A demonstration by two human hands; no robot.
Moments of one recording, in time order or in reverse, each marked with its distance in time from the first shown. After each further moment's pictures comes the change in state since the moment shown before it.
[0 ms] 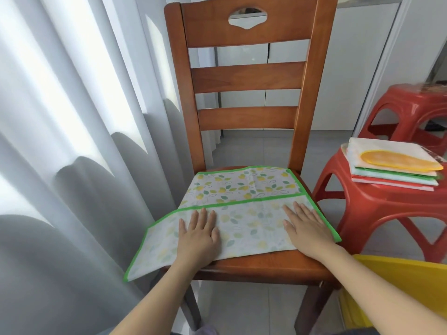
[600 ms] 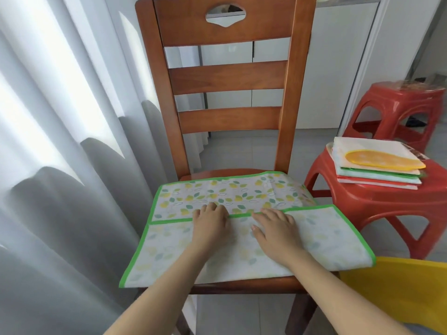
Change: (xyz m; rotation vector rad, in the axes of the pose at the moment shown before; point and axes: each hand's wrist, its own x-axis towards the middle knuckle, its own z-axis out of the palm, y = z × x) left_hand 0.054 0.063 -0.005 -0.081 0.199 0.114; right_hand 0.009 -0.031 0.002 0.090 0.145 -0.087
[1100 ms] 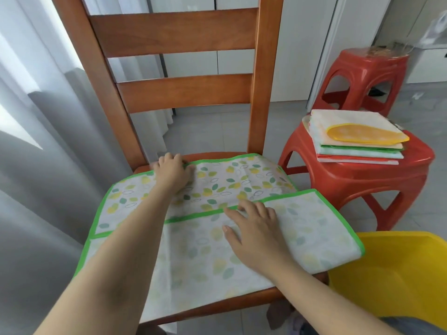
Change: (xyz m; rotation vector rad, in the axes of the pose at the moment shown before) left_hand 0.160 -0.024 0.016 -0.001 -0.005 -0.087; right_hand 0.000 0.000 0.006 0.021 0.070 0.012
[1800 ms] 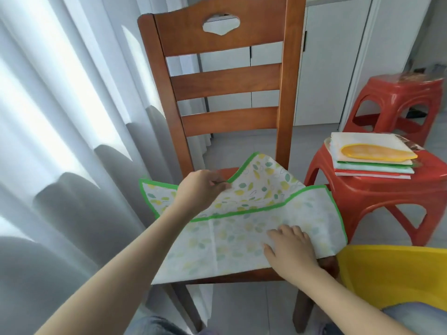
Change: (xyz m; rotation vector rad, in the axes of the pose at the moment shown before) left_hand -0.173 0.017 -0.144 -0.206 0.090 0.209; right_hand -0.067 -0.023 -0.033 -0.093 -0.165 0.077
